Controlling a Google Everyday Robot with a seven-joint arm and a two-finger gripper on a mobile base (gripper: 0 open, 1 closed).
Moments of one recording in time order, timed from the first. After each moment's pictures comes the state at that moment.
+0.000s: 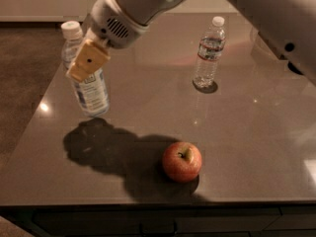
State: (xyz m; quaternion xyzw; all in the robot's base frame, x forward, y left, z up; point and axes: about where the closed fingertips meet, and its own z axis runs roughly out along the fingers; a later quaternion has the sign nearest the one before) arm 0.497 0.142 0.999 -0.64 0.66 0.24 0.31
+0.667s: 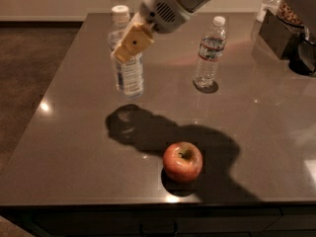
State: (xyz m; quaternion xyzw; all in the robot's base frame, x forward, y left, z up) arm 0.547 0.059 1.008 -0.59 0.70 0.21 0.33
